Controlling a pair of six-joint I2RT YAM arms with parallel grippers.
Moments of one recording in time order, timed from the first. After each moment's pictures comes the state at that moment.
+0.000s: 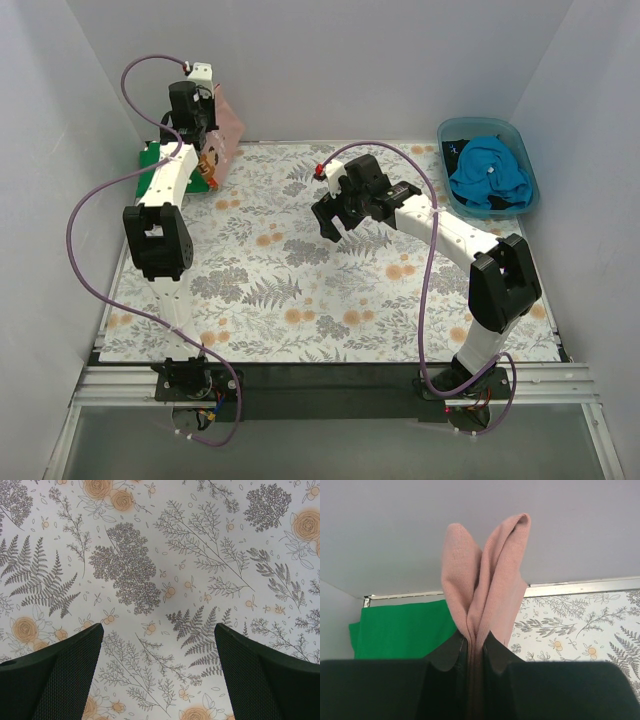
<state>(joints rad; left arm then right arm) -0.01 2.16 2.04 -0.16 -0.03 0.12 0.65 1.74 1.42 -0.47 -0.25 -0.15</state>
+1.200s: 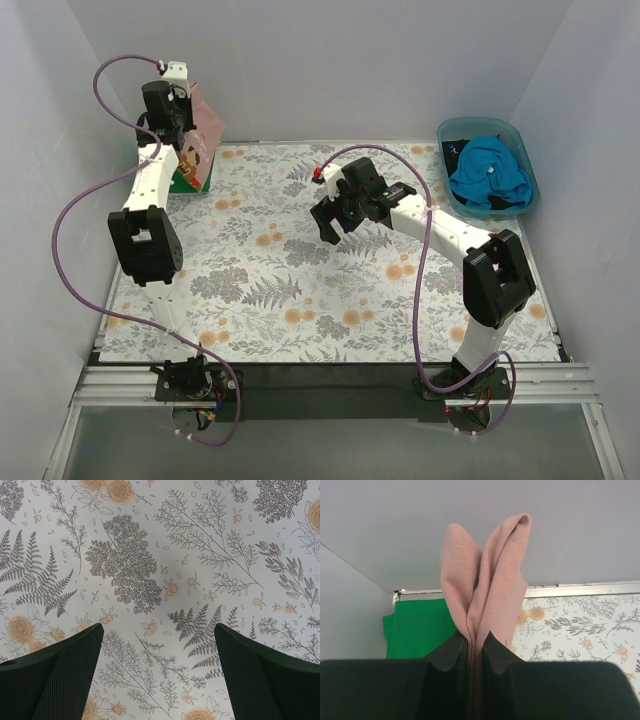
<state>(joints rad) 0.09 2.11 2.00 -0.17 0.02 0.16 0.65 1.77 1.42 -0.47 -0.25 -0.15</state>
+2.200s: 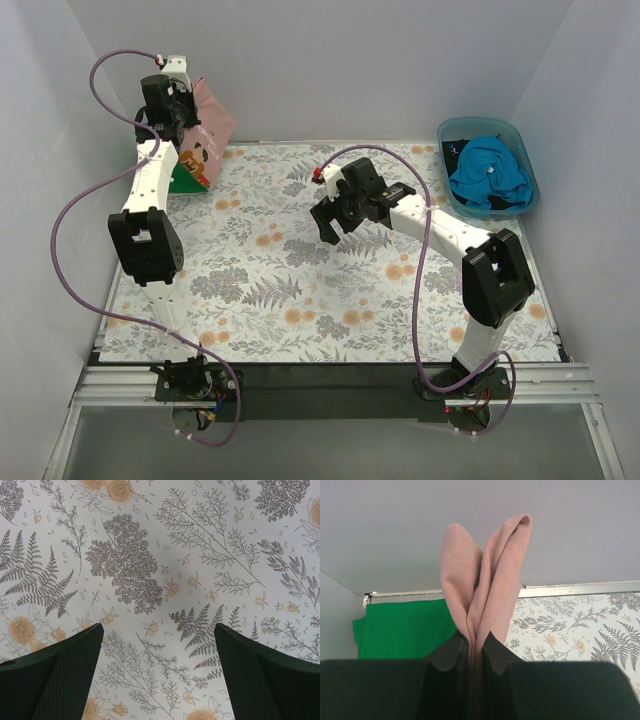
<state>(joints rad) 0.08 2.11 2.07 -0.25 0.12 0.06 0.65 1.78 1.42 -0.47 -0.26 -0.14</state>
